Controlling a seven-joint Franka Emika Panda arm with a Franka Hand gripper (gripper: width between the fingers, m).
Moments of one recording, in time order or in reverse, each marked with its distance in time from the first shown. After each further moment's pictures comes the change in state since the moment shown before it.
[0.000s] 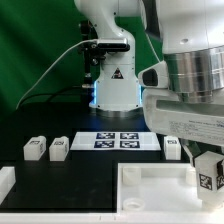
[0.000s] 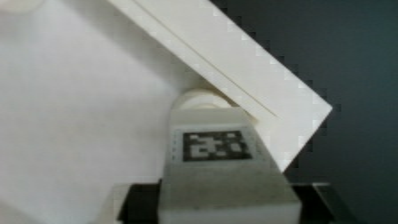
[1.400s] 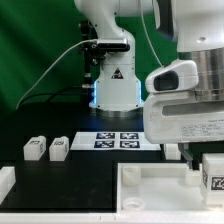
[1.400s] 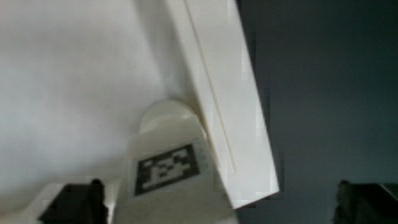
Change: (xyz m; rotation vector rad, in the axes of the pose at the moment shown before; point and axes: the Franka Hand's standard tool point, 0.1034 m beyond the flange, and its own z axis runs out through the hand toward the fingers) arm -0.016 -0.004 0.001 -0.015 0.001 -0.838
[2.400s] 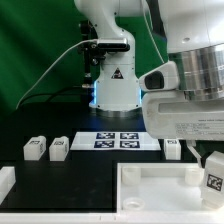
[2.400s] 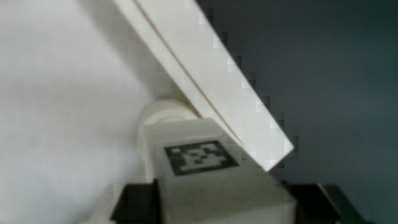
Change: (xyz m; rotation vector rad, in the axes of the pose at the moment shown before) arm 0.008 0.004 -0.001 0.085 0.029 0.614
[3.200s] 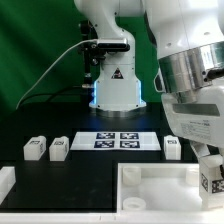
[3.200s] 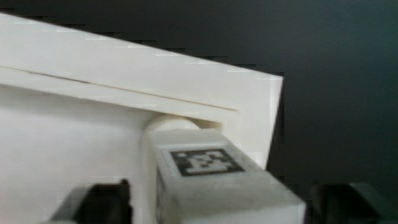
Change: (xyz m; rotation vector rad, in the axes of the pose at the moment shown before) arm 0.003 0.005 0.002 0.099 0.034 0.473
